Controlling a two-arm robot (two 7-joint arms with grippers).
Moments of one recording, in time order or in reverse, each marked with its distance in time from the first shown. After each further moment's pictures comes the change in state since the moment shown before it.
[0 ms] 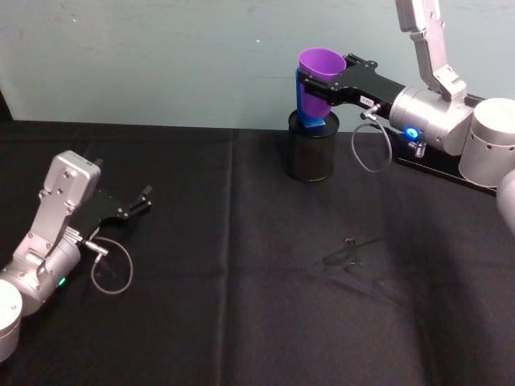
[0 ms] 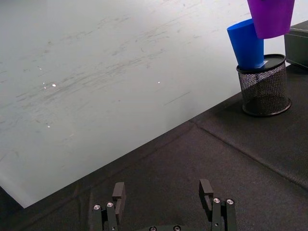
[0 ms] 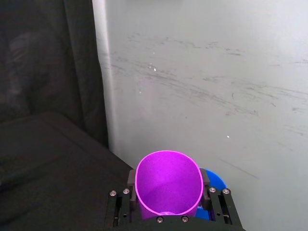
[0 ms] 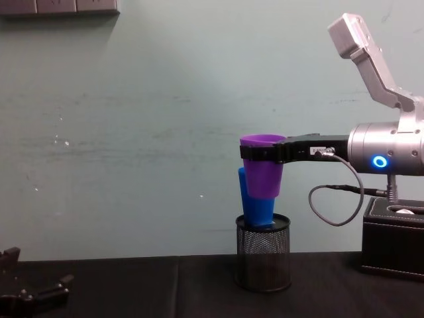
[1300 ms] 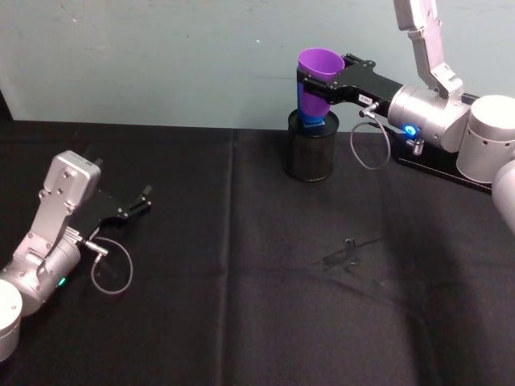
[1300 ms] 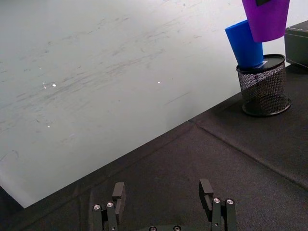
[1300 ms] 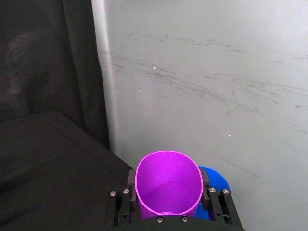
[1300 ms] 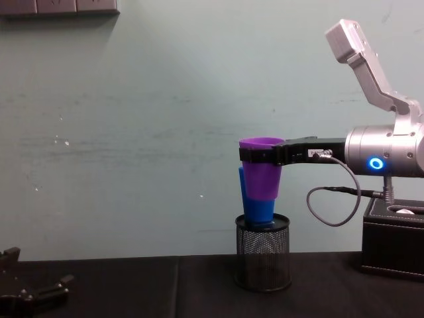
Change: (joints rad) left arm 0.000 0.000 0.000 0.000 0.000 0.000 0.000; right arm 0.048 -0.033 0.016 0.108 -0.017 -0.034 0.036
